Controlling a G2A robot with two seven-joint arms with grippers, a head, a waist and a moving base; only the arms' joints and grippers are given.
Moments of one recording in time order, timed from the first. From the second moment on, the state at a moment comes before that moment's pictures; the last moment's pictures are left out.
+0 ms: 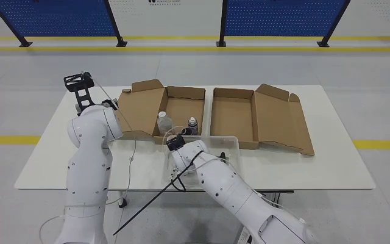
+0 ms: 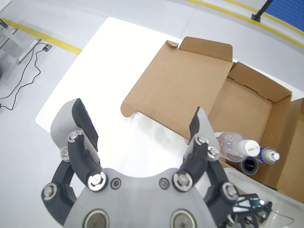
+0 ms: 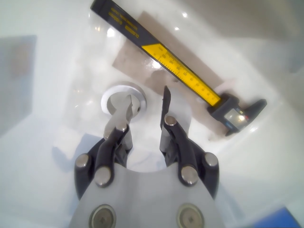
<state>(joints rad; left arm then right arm) 1.02 -1.34 -1.48 -1.81 1.75 0.47 -1.35 -0.81 -1.75 0.71 -1.02 -1.29 0.30 1.35</state>
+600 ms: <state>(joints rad) 1.02 -1.34 -1.48 -1.81 1.75 0.47 -1.35 -0.81 -1.77 0.74 -1.00 -1.27 0.30 1.33</state>
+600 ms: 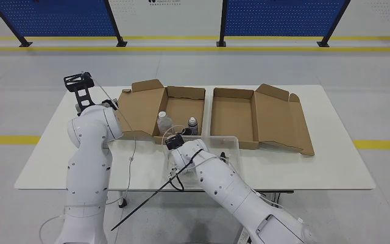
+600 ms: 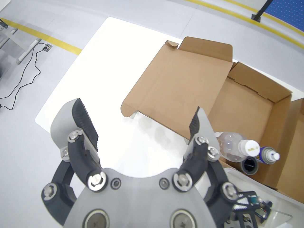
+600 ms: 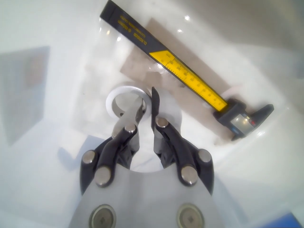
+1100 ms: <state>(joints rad) 1.02 -1.34 -1.48 -1.81 1.75 0.47 -1.35 -0.92 -1.71 0.92 -1.28 -1.28 0.31 1.36</state>
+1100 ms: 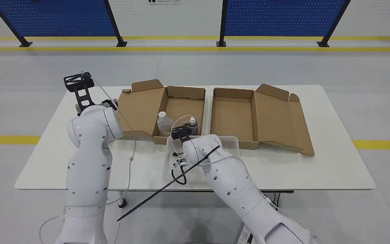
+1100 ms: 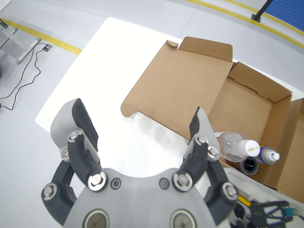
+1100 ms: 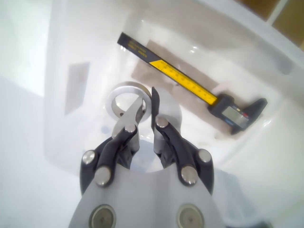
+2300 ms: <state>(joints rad) 1.02 -1.34 -1.48 -1.81 1.75 0.47 -1.35 -1.21 -1.65 1.32 -1.57 -0.38 0.21 1.09</state>
